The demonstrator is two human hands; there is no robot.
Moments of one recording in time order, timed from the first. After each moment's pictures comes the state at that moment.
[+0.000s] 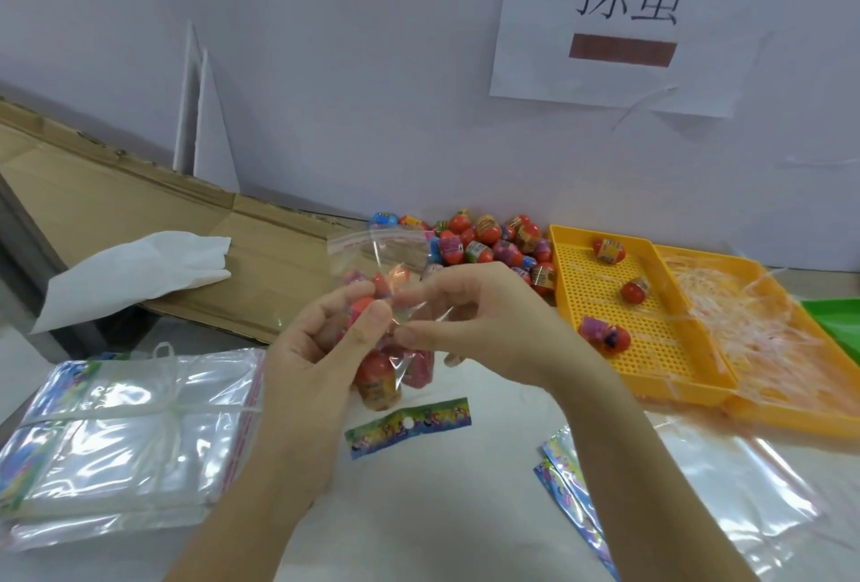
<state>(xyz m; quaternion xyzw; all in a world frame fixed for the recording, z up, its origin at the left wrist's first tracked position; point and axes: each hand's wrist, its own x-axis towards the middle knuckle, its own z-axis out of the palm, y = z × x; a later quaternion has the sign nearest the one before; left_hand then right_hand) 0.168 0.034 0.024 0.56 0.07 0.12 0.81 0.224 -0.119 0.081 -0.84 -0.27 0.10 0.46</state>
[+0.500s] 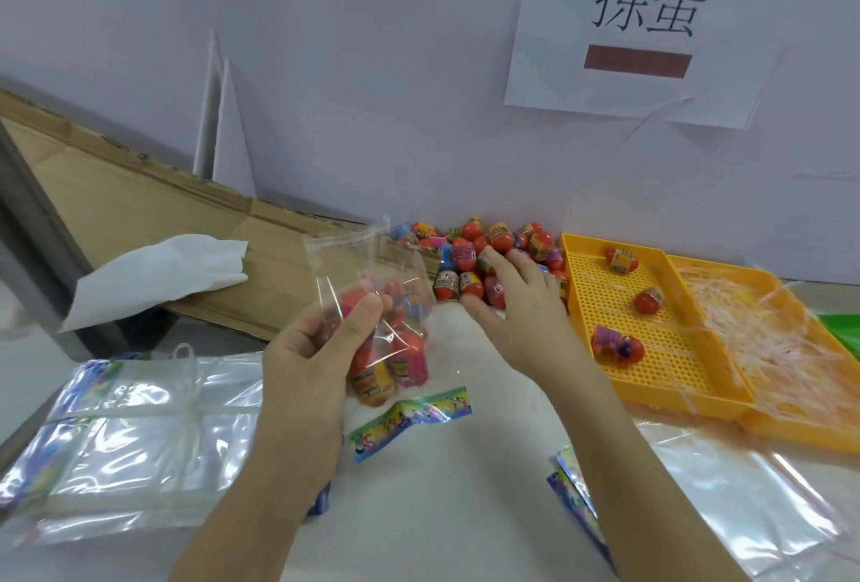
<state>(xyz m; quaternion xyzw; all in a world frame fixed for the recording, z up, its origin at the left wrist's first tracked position) 0.171 0.041 0.031 0.51 0.11 0.14 0.84 0.266 -0.135 0.030 -0.97 -0.07 -0.04 0.22</state>
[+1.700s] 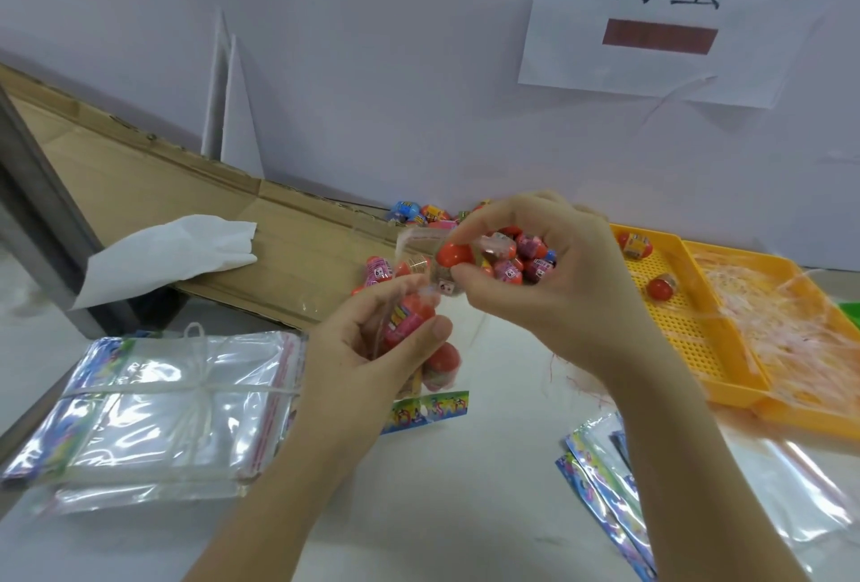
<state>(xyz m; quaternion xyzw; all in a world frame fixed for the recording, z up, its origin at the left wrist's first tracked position) 0.160 0.028 0.039 0.61 0.00 0.12 0.78 0.202 -0.122 0.111 -0.84 -0.31 -0.19 0.40</state>
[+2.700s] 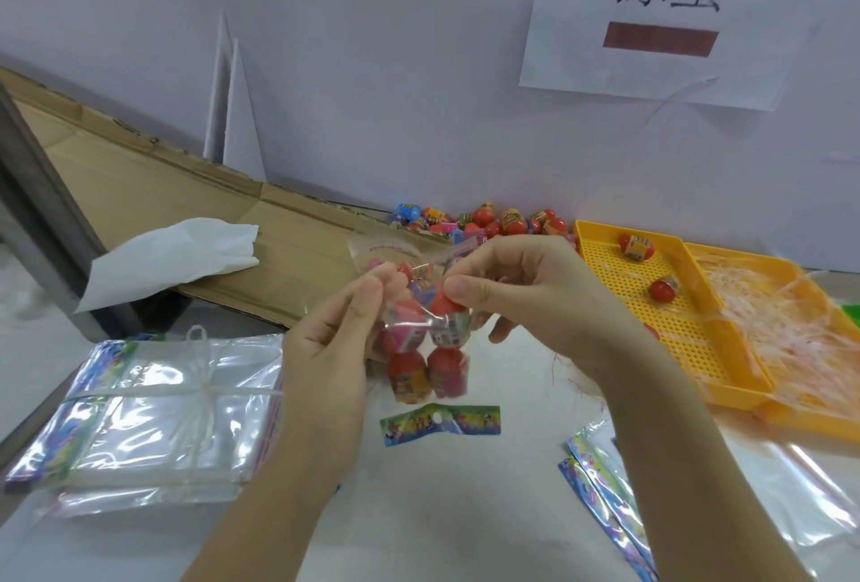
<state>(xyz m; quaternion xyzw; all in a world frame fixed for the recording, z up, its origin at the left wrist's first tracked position) 0.167 0.032 0.030 0.51 0.09 0.17 0.84 0.223 -0.125 0.093 -0.80 -0.23 0.09 0.55</state>
